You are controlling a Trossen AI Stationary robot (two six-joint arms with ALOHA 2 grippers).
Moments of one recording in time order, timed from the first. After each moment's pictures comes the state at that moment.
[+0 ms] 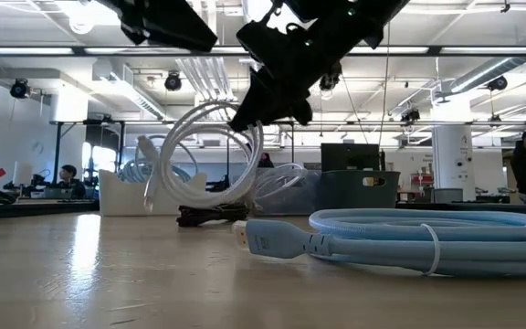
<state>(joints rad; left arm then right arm) -0.39 1.25 0.87 -0.11 -0.74 -0.19 0.03 1.82 1.24 -0.10 0.18 0.33</state>
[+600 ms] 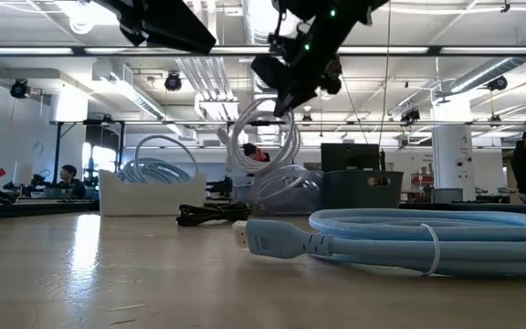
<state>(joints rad) -0.39 1.25 0.86 -0.12 -0.74 -0.19 -0.16 1.76 1.41 -0.45 0.58 0.33</state>
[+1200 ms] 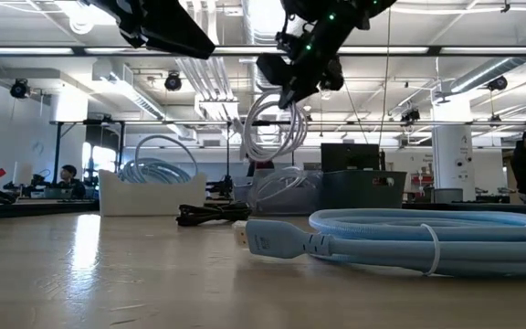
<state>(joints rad) -0.39 1.26 0.86 -0.14 -0.74 -0.19 -0.24 1.73 1.42 -0.38 0.59 0.29</state>
